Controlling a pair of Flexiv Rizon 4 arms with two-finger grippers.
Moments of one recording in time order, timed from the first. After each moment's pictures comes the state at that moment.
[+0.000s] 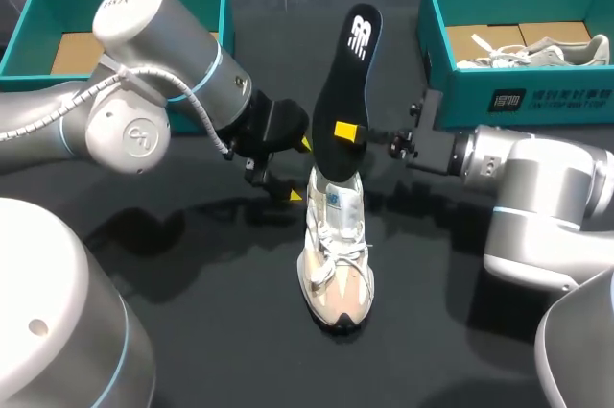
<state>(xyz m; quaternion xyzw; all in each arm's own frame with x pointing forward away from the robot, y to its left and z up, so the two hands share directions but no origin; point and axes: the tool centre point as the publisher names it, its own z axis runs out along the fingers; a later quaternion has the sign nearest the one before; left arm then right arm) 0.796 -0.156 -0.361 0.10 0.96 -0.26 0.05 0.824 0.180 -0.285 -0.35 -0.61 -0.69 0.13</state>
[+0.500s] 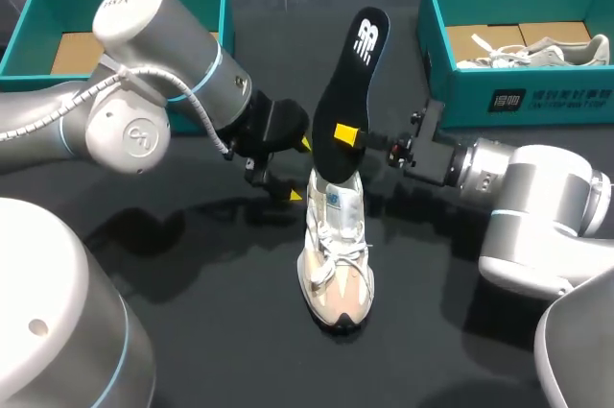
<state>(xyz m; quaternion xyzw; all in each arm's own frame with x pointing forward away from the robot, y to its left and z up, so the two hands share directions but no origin) 0.796 -0.156 -0.361 0.10 0.96 -0.26 0.05 0.823 0.181 -0.288 -0.34 -0.60 -0.72 0.09</state>
